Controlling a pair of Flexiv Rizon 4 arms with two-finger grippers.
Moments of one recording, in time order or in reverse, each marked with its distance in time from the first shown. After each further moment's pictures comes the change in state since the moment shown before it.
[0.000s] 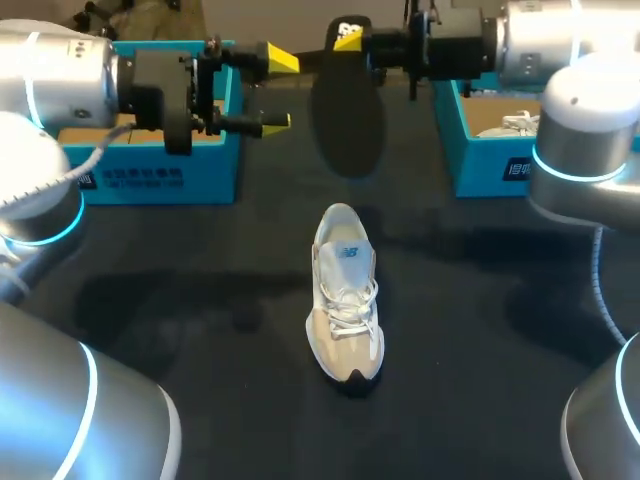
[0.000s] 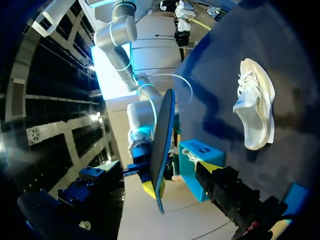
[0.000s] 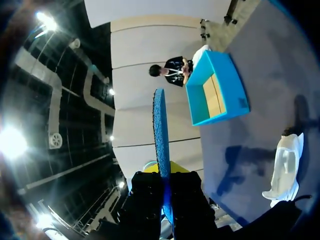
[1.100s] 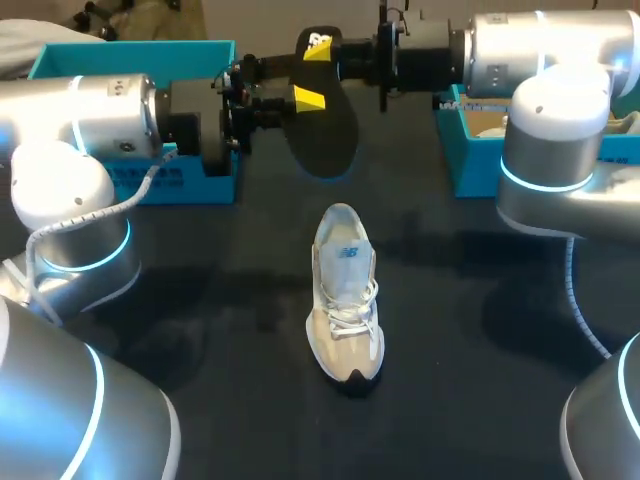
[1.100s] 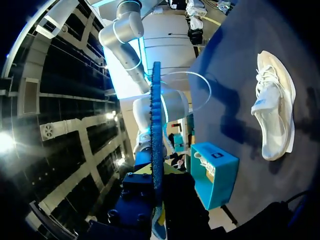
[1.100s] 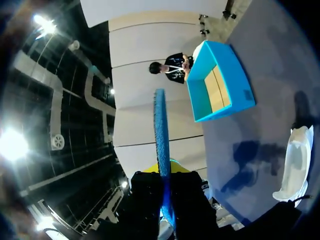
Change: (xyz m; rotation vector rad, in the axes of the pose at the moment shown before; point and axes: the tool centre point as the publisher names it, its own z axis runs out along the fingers) left arm 0.009 -0.004 0.036 0.002 -0.145 -0.032; right arm -0.007 -0.015 0.030 0.004 0.019 0.007
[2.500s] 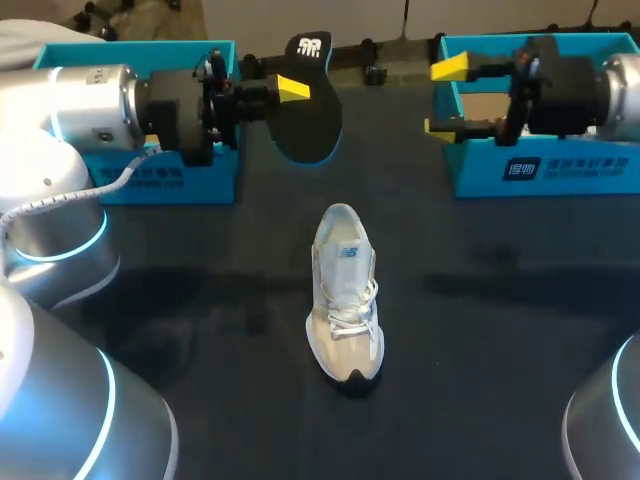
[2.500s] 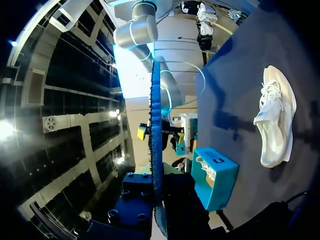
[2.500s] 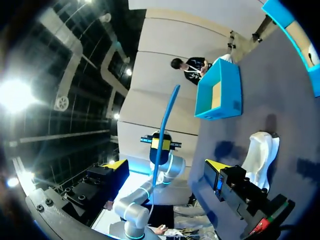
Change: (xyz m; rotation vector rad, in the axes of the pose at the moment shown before) left arm -0.018 -0.003 -0.019 0.016 -0.017 -0.070; right arm -0.022 -0.063 -0.164 0.057 0.027 -0.310
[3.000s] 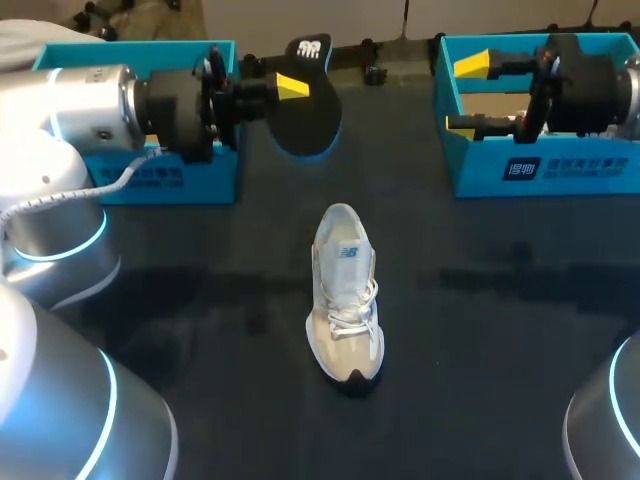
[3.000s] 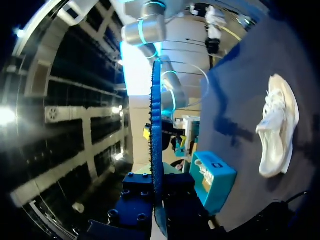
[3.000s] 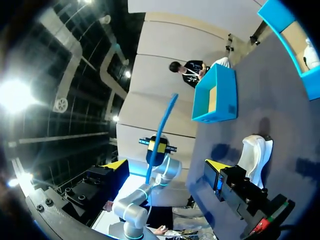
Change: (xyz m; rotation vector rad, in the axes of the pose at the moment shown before) left arm -0.003 0.001 0.000 -0.007 -0.020 -0.131; right arm -0.008 0.007 -0.015 -0.025 -0.014 0.005
